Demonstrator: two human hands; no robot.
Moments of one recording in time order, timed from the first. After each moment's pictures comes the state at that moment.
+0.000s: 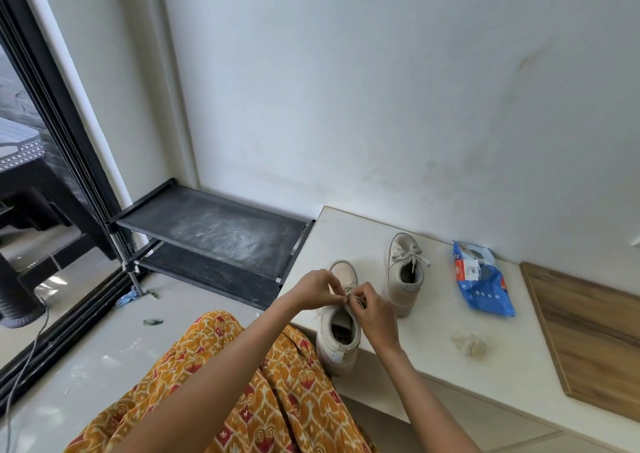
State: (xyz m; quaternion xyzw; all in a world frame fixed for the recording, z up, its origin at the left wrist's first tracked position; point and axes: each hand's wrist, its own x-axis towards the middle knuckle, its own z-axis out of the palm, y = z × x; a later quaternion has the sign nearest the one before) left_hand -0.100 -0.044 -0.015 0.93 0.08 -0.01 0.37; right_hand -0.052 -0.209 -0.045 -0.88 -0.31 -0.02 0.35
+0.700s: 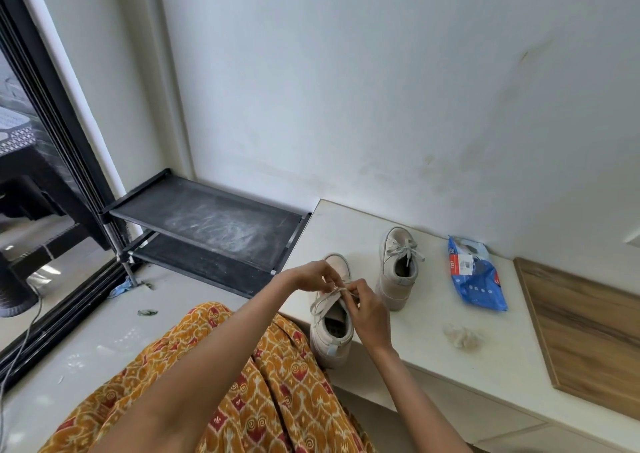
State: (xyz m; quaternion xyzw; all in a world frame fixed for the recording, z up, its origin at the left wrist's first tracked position) left_hand -0.082 -0.035 -0.003 0.91 0.03 -0.16 0.37; right_hand -0.058 -0.212 -0.055 -0.87 -0.33 -0.07 0.36
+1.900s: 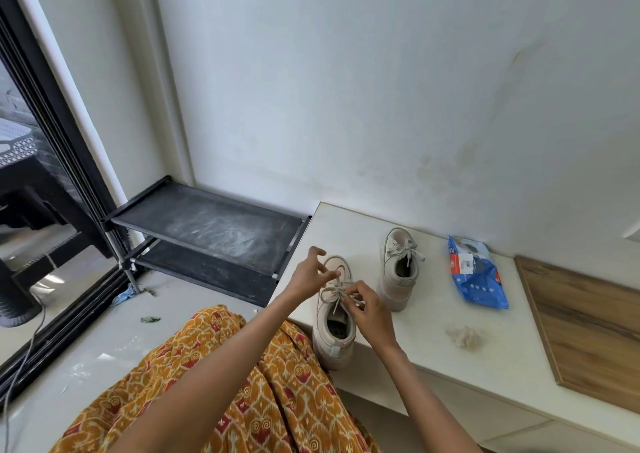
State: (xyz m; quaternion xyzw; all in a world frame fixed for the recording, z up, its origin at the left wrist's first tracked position) left_hand -0.096 -0.049 -0.017 0.83 0.21 0.08 0.51; right_hand -0.057 -0.217 -0.046 -0.84 -0.34 0.02 0.43
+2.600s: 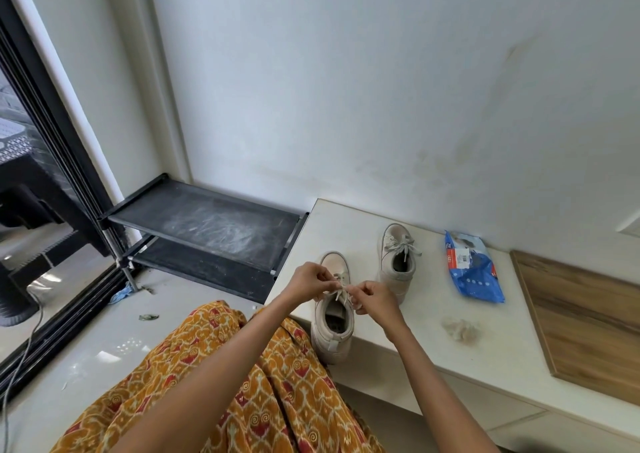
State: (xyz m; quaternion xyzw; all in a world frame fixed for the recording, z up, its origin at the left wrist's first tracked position) left_hand -0.105 -0.054 -0.024 0.85 0.17 0.02 0.50; right_hand -0.043 -0.219 -0.024 -0.82 -0.18 0.22 0.50
